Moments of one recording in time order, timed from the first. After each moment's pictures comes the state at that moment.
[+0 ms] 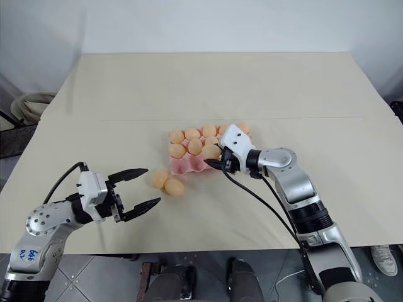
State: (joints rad) left arm 0.01 0.61 0.16 -0.30 -0.45 0.10 -0.87; right arm -0.66 -0.47 0.23 0.04 0.17 0.40 0.88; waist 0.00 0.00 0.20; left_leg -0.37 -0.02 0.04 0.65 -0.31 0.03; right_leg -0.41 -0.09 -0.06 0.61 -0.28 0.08
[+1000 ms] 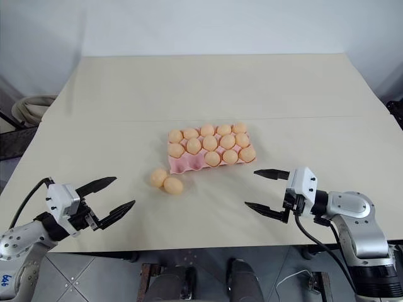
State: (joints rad) left arm 0.19 0.62 0.32 -0.31 -0.46 0.12 -0.81; right arm -0.11 -0.69 -0.13 -0.15 0.44 0.05 1.18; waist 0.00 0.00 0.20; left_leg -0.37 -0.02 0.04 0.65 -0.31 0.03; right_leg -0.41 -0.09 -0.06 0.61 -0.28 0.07
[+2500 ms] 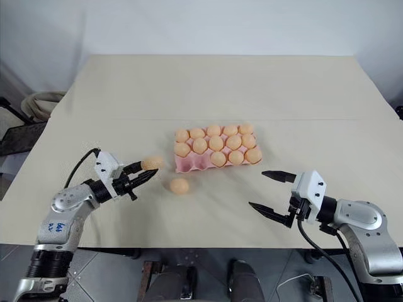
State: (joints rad) left arm -0.26 0.52 0.11 0.01 -0.31 0.15 -0.77; right arm 0.02 -0.72 -0.20 -0.31 0.46 0.13 1.06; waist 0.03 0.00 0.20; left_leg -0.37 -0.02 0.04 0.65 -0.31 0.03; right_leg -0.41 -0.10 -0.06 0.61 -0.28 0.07
